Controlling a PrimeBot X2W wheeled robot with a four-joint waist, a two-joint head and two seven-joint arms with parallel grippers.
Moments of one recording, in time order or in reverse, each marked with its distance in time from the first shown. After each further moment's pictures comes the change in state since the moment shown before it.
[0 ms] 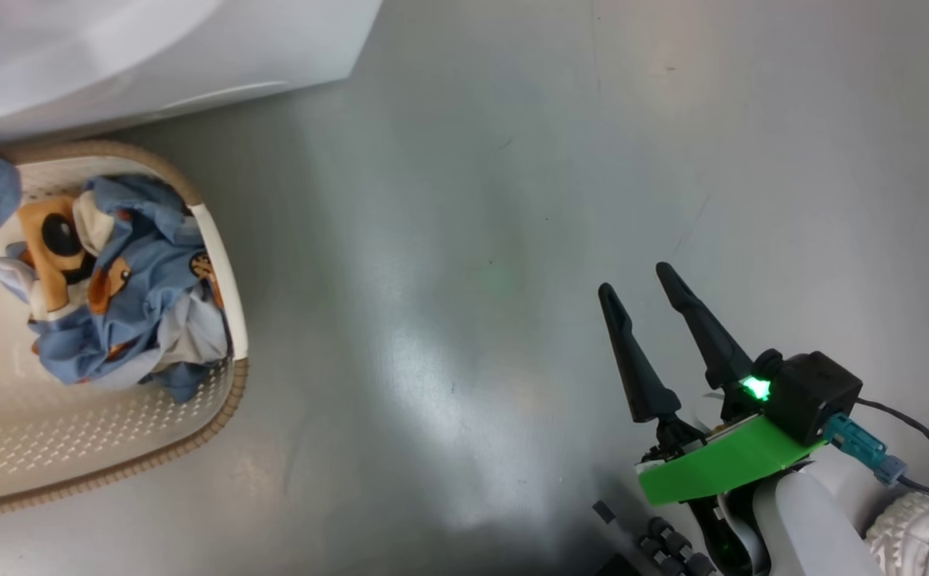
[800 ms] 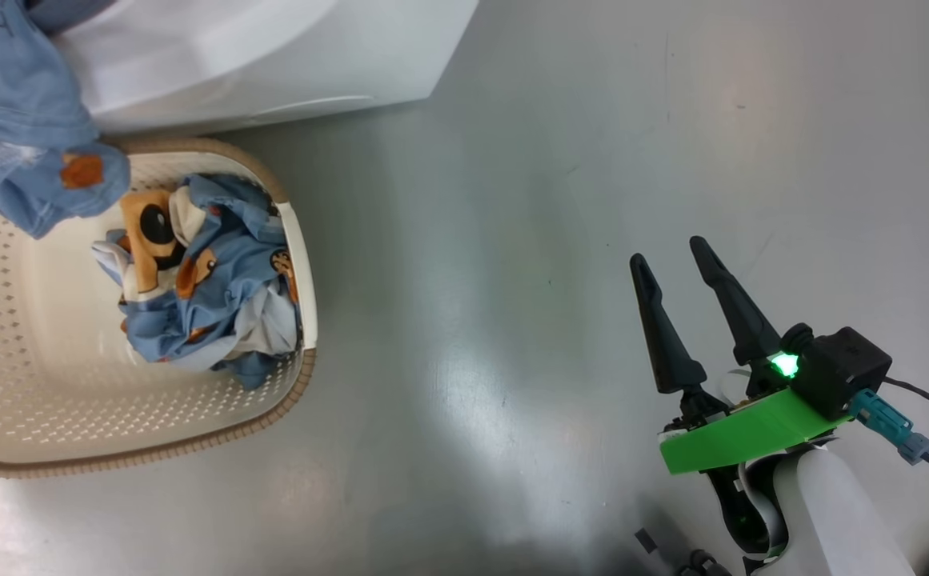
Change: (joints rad) left arm 0.228 -0.060 0.058 -0.203 -0.083 -0.017 0.000; right arm -0.042 -0.002 -0.062 0.027 -0.007 0.000 0.000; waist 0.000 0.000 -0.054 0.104
